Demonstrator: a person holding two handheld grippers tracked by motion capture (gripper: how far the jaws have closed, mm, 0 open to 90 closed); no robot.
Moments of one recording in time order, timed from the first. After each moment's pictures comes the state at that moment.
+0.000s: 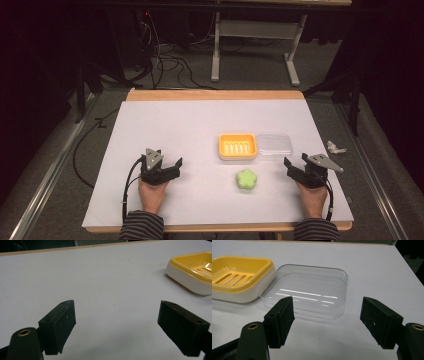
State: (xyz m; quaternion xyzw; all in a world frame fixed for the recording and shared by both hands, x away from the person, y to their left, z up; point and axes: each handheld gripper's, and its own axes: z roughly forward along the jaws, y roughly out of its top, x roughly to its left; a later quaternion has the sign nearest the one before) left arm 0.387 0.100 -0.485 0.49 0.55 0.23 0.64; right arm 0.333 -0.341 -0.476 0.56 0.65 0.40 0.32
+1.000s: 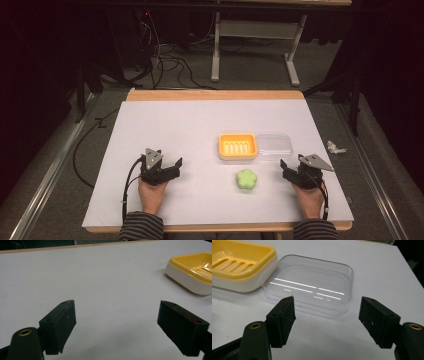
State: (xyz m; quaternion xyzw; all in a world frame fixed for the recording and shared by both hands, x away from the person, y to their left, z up) left arm 0.388 0.101 -0.485 0.49 0.55 0.23 0.64; right arm 0.331 -0.323 -0.475 0.54 0.68 0.36 0.33
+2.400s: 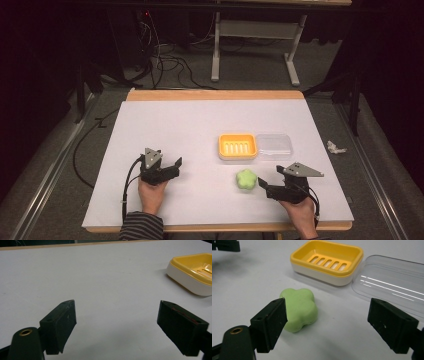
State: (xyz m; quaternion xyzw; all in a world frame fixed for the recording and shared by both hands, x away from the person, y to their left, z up) left arm 0.390 0.102 -0.484 0.48 0.56 0.22 0.64; right arm 0.296 -0.269 -0.447 0.47 0.75 0.42 0.20
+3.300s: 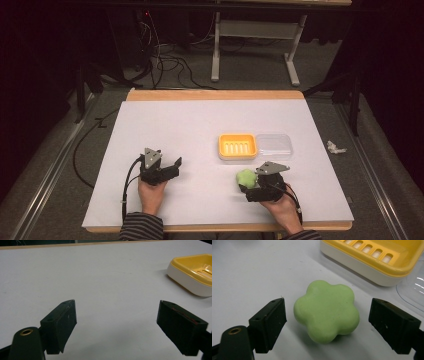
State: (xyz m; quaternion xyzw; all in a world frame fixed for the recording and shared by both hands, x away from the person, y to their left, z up) left arm 0.390 0.103 -0.484 0.48 0.56 0.22 0.64; right arm 0.315 -0.216 -0.457 0.41 0.83 0.34 0.18
